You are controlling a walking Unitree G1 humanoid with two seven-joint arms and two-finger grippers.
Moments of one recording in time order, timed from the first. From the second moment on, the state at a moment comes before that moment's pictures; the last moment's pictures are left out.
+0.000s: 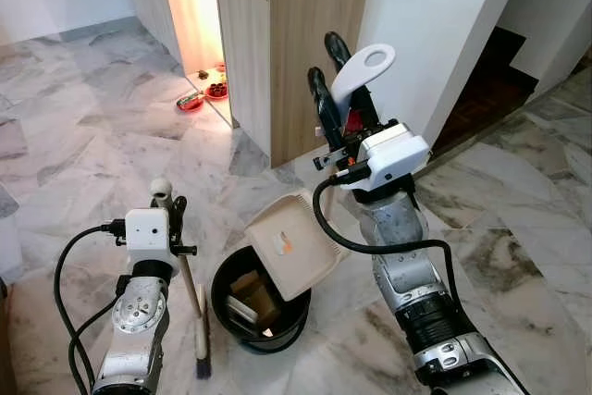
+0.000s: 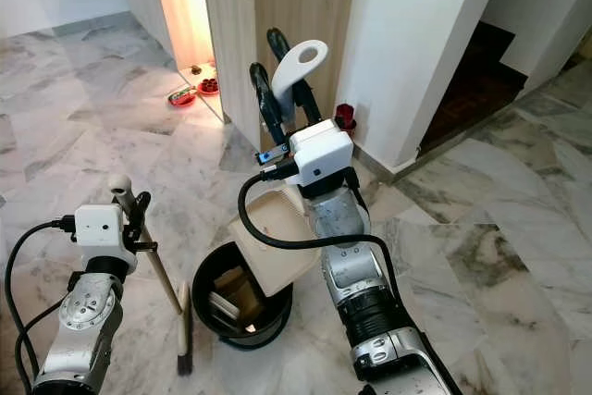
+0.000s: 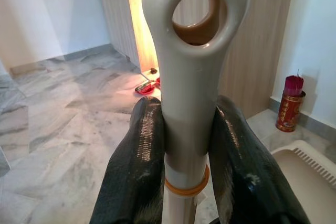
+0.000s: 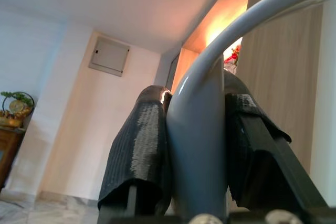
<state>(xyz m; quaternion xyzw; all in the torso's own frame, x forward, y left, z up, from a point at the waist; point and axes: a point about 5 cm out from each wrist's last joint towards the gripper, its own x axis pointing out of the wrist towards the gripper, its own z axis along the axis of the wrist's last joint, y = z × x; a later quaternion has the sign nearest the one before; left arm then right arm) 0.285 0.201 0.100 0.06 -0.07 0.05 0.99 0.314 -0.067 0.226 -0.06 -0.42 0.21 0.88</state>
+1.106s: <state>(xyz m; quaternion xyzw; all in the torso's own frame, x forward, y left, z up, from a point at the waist) 0.275 0.205 0.090 0.07 -0.04 0.03 1.00 0.328 -0.225 0.161 -0.15 -0.24 -0.13 0.95</state>
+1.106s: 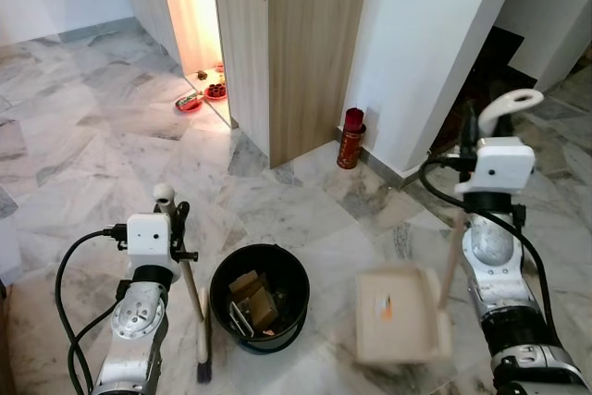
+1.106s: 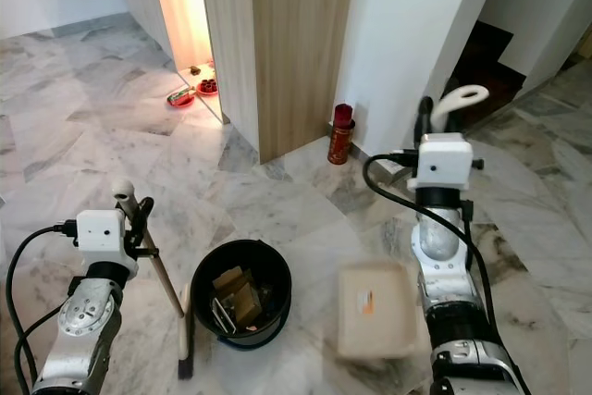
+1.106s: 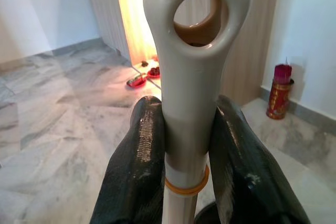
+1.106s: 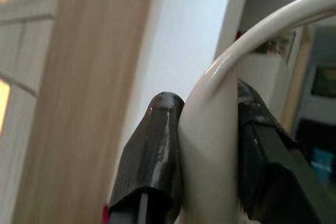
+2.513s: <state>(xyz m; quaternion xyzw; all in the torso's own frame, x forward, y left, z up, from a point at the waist) 0.254 0.204 0.079 0.04 -0.01 -0.02 1.00 0.292 -0.224 0.085 0.00 -0.11 -0.08 0.99</state>
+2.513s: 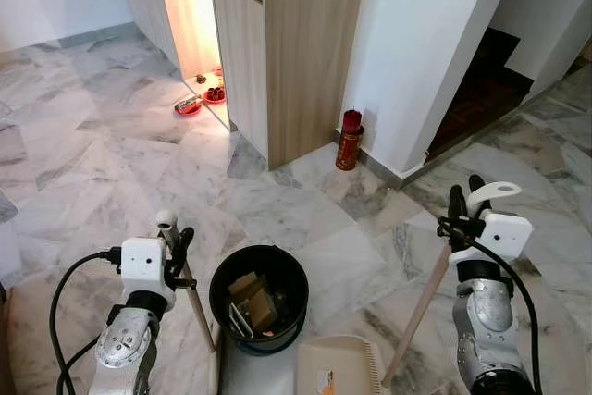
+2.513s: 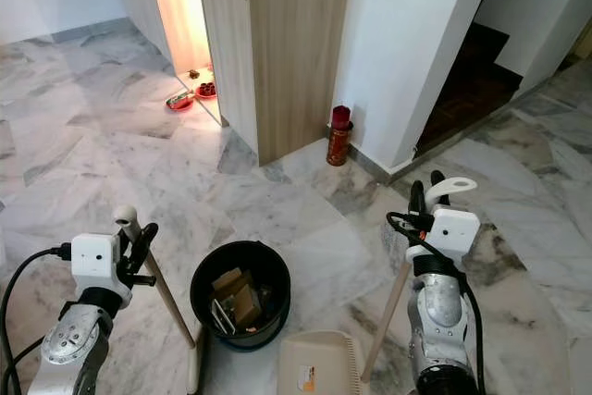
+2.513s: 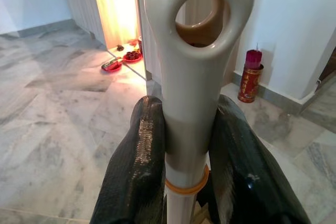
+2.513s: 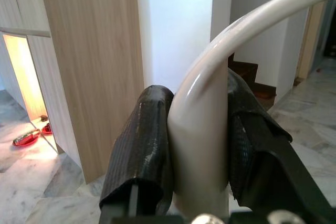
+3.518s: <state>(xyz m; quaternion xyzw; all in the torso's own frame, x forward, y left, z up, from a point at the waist) 0.253 0.204 0.077 0.04 0.00 -0.01 1.00 0.284 -0.228 0.074 0.01 -0.09 -0.09 0.99</state>
